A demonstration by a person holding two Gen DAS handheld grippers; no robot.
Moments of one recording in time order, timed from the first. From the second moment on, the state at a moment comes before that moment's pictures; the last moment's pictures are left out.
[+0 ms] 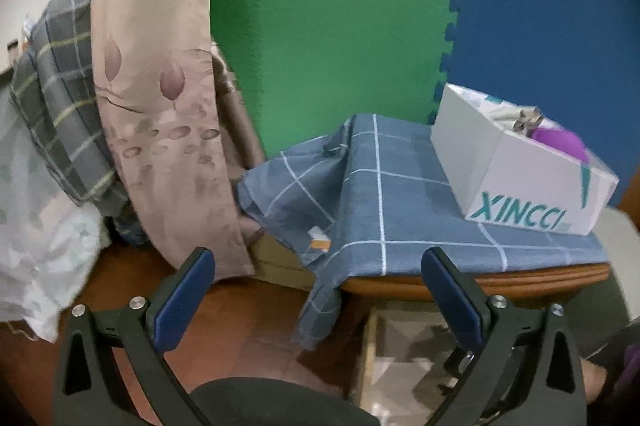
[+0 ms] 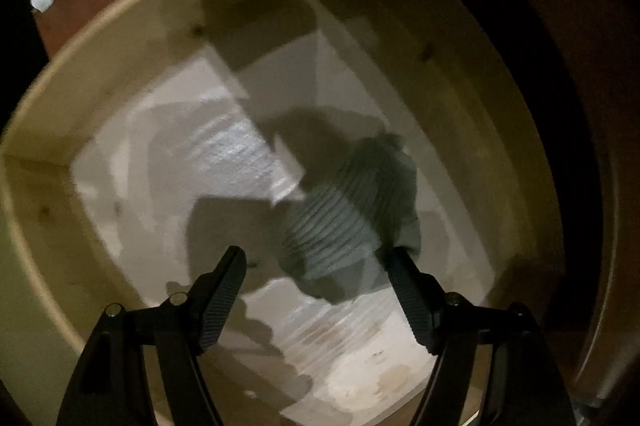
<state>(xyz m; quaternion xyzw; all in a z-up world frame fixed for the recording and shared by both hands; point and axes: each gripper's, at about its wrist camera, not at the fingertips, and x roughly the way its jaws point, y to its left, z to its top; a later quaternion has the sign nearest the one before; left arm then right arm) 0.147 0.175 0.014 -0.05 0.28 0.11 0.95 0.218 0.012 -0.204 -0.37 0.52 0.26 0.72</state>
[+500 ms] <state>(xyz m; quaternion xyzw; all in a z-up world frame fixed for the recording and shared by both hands) 0.165 0.153 0.002 0.03 0.32 0.16 0.93 0.265 -0.009 -0.255 -0.34 0.52 0.28 0.73</state>
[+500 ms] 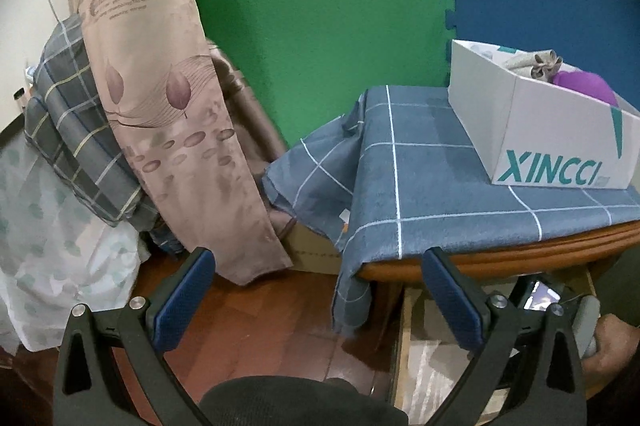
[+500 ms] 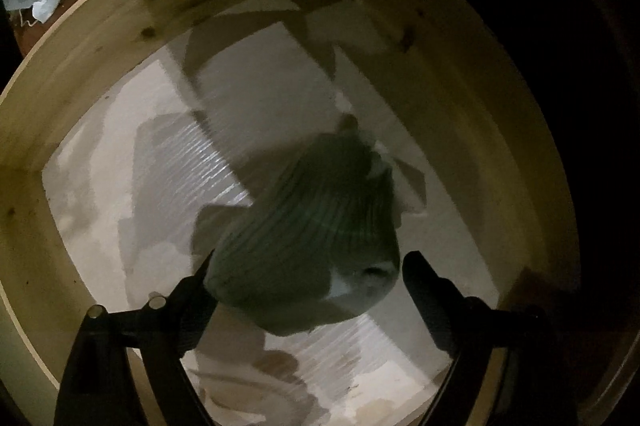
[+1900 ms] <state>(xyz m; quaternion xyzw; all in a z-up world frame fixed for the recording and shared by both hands) 0.171 0.147 -0.006 0.07 0.34 0.16 0.92 0.338 -0.098 -0.301 -0.24 0.60 0.33 0.69</state>
